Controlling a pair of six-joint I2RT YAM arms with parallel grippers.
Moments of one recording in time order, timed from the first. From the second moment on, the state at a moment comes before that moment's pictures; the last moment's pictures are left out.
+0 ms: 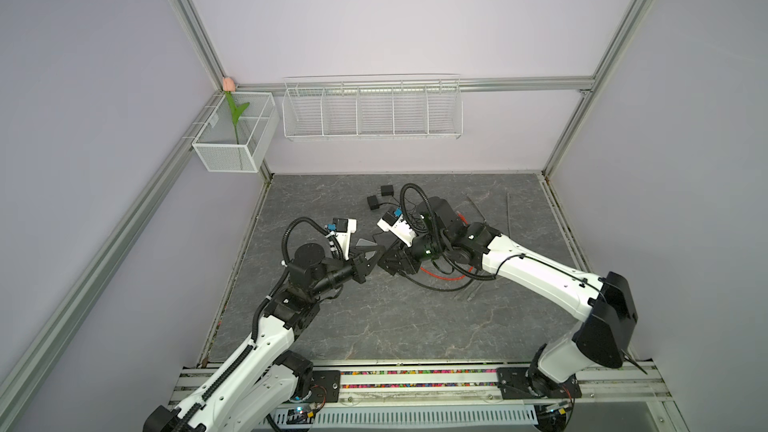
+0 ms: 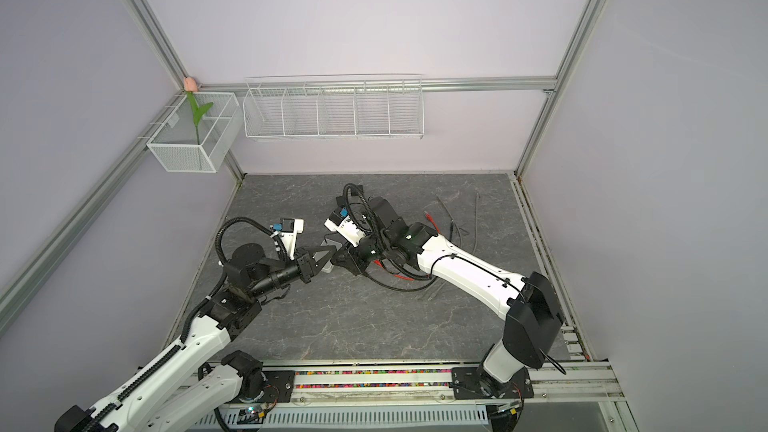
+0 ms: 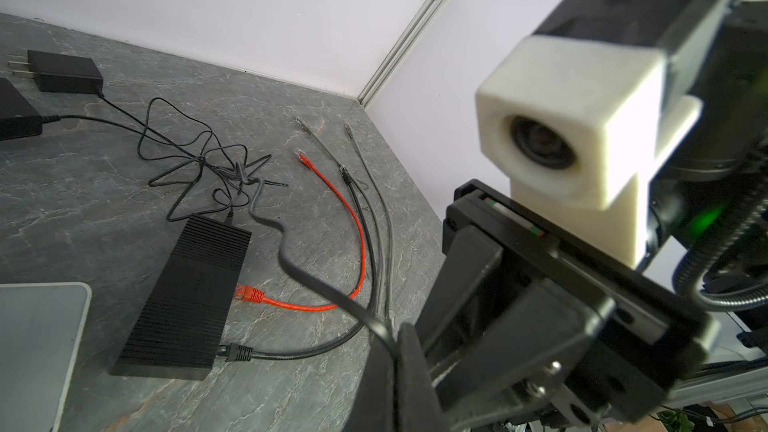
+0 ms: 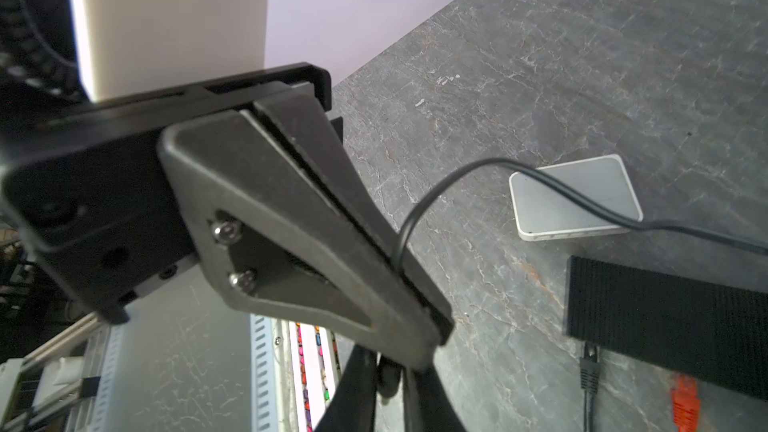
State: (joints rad) left arm -0.51 0.83 0.55 0.12 0.52 -0.61; right arm 0.87 1.59 1.37 -0.47 -0.56 0.11
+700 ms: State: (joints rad) left arm -0.42 0.97 0.63 -0.18 0.18 -0.51; right arm 0.69 1.42 1.23 -0.46 -0.21 0.24
